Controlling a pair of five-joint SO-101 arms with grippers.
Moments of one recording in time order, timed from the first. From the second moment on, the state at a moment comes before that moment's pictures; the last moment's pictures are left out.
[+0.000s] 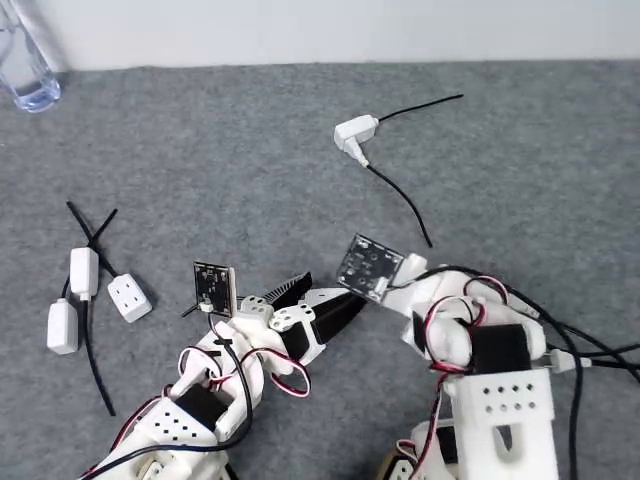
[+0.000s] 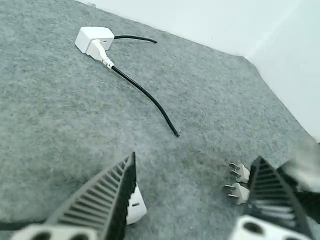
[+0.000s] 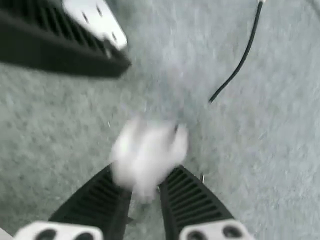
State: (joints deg) left arm 30.9 -62.4 96.5 0.4 37.7; right arm -7.8 -57.6 49.8 76.5 57.4
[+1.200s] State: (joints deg) left arm 30.9 -62.4 96.5 2.0 37.6; right arm 5.8 -54.0 56.5 68.9 72.7
